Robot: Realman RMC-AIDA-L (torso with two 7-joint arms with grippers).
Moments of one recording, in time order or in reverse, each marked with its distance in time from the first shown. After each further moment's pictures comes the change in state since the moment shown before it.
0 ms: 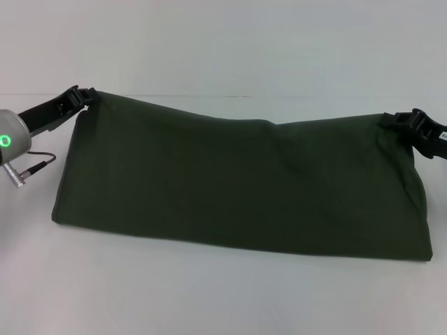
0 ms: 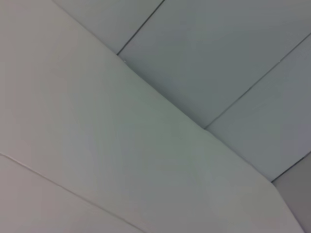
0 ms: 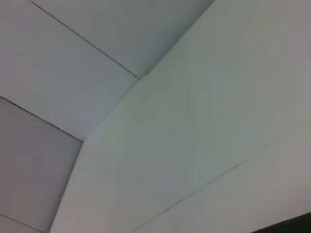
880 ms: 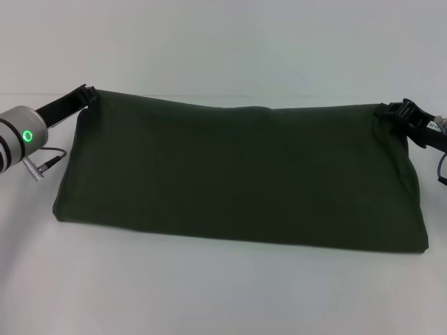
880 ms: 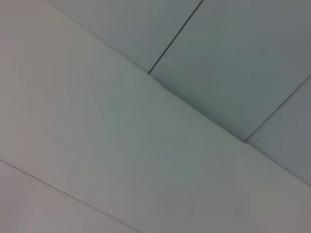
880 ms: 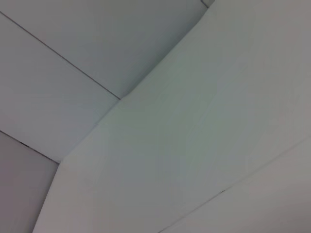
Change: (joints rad) left arm -0.040 -0.052 0.064 -0.016 -0.094 -0.245 0.100; right arm 0.052 0.028 -0.002 0.035 0.046 0.173 -0.058
